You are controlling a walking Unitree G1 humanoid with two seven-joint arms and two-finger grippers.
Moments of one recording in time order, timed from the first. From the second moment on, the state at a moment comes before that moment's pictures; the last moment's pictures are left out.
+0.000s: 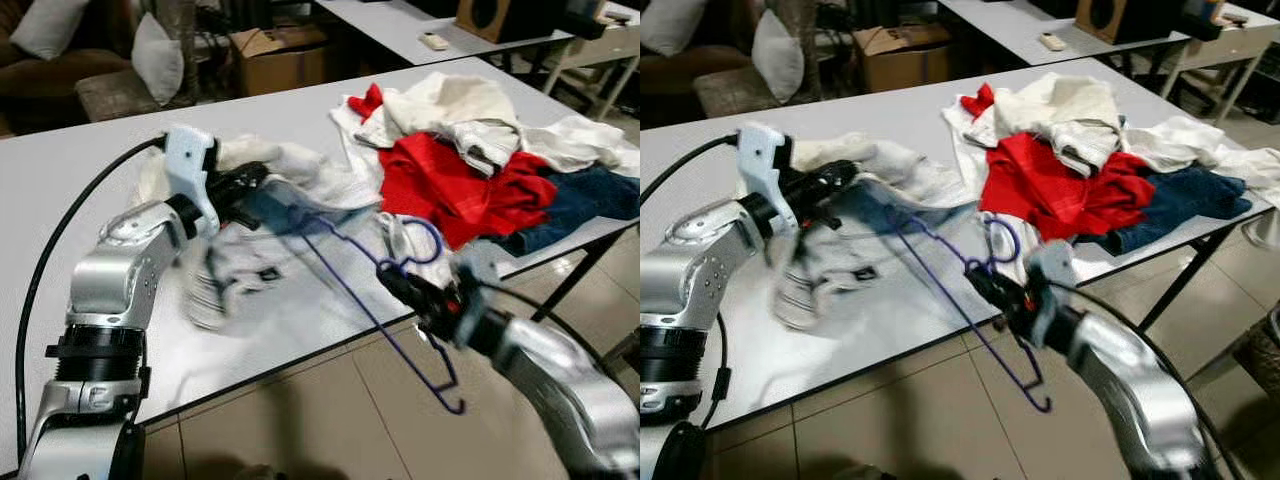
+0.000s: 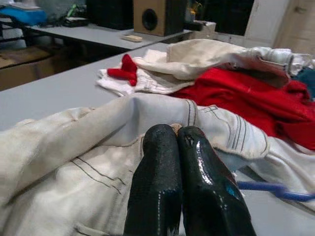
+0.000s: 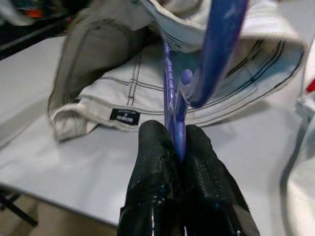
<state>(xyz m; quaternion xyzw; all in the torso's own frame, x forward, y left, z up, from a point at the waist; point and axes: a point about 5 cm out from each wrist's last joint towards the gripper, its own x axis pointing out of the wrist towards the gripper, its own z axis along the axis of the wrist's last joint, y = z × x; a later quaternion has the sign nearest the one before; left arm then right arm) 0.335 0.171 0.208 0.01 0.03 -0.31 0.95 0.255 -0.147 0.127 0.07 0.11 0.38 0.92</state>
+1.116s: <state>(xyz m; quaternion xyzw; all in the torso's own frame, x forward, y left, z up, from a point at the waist) 0.308 0.122 0.139 0.30 0.04 -0.34 0.89 0.270 -0.145 0.126 0.27 0.09 0.33 0.90</state>
